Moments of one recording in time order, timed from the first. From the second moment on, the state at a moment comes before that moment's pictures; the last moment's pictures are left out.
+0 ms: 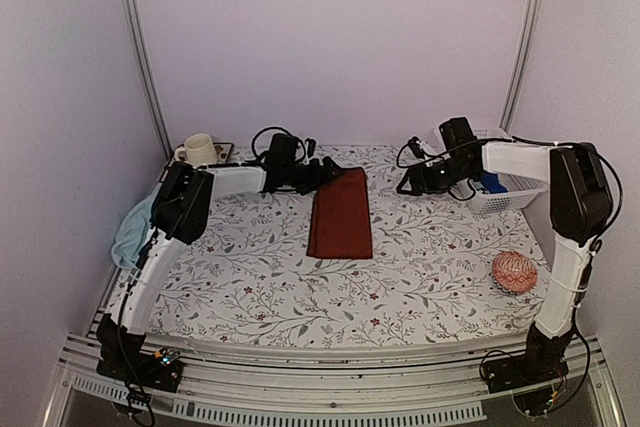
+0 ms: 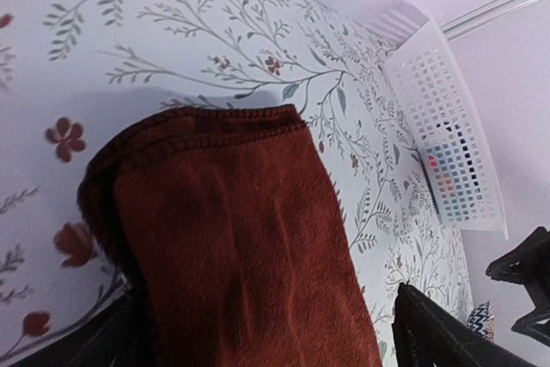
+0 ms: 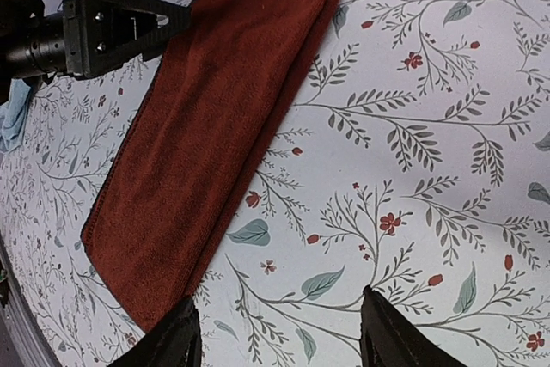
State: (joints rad) left arm -0.50 2.71 2.20 0.02 0.43 -0.68; right arm 0.30 1.97 1.46 -0.43 -0.44 0.06
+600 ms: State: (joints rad) left arm -0.37 1.93 1.42 0.03 0.24 -0.10; right arm 0.36 1.58 1.19 -0.04 -0.19 -0.26
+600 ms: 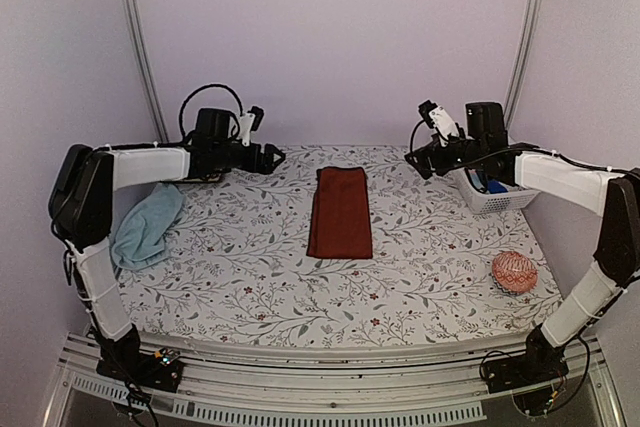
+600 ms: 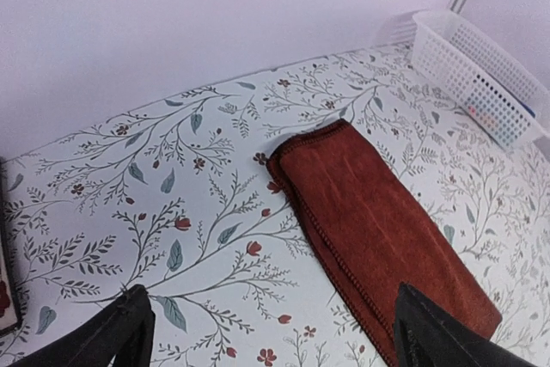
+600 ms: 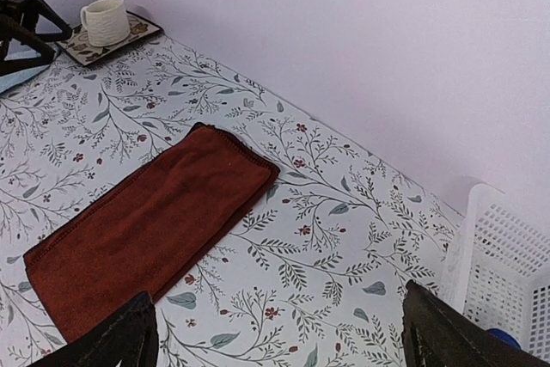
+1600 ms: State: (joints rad) left arm -0.63 1.87 1.01 0.14 0.44 0.87; right arm 0.60 1.65 0.87 0.15 -0.37 -0.92
